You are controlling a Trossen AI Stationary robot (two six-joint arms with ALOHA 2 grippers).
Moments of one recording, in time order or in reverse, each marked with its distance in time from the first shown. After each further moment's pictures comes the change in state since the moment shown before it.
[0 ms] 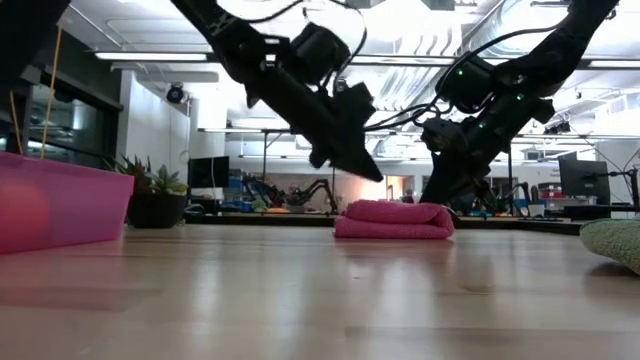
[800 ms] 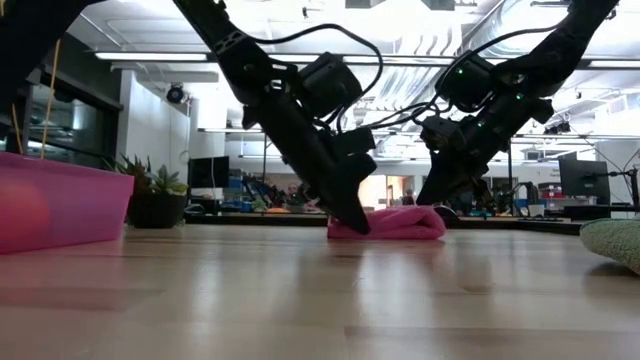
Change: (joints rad) left arm -0.058 0.115 0.000 -0.092 -0.099 -0.065; right arm 0.000 0.000 0.000 0.018 0.000 0.008
